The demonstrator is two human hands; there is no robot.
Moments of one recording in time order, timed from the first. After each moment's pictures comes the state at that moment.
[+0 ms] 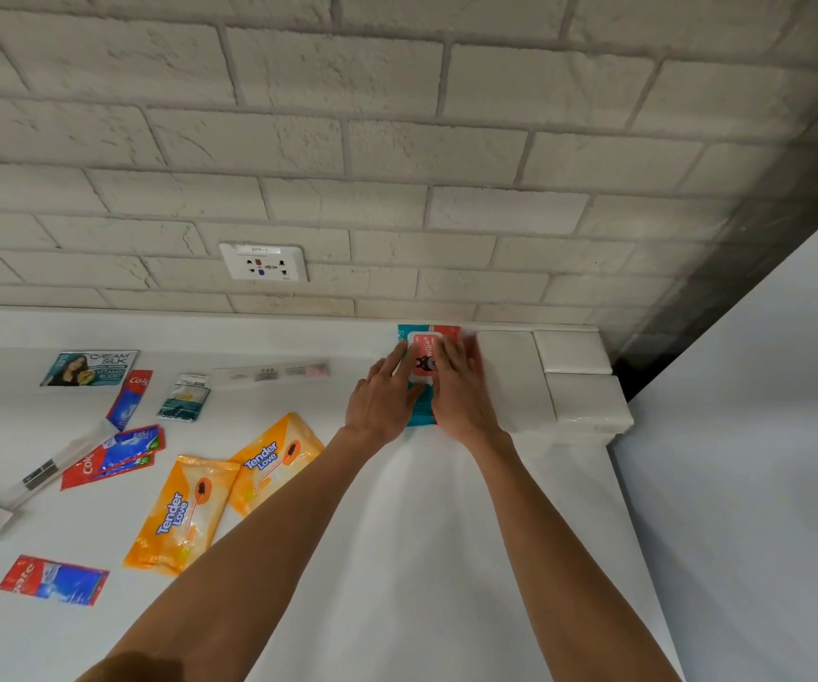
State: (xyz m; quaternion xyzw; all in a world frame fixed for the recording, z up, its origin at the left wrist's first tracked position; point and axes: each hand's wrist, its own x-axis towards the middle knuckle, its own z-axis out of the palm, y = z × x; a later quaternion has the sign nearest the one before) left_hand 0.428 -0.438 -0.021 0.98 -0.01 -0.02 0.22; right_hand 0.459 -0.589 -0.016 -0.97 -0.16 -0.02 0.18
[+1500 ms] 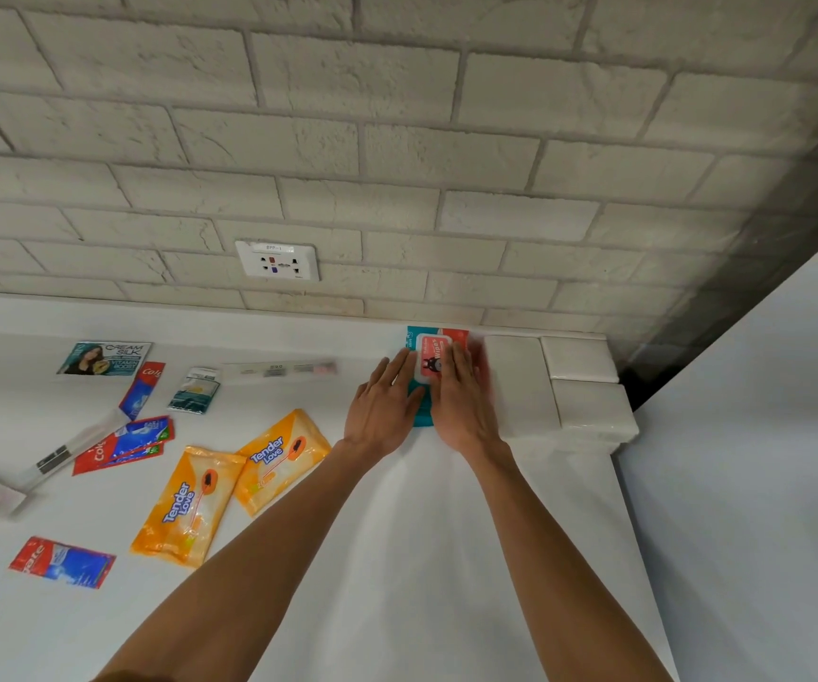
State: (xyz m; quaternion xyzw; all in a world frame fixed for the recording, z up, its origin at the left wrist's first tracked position) left_hand 0.403 -0.437 -0.008 0.97 0.02 -0.02 0.25; right_hand 0.448 -0.580 -0.022 -0.98 -0.13 0.02 0.14
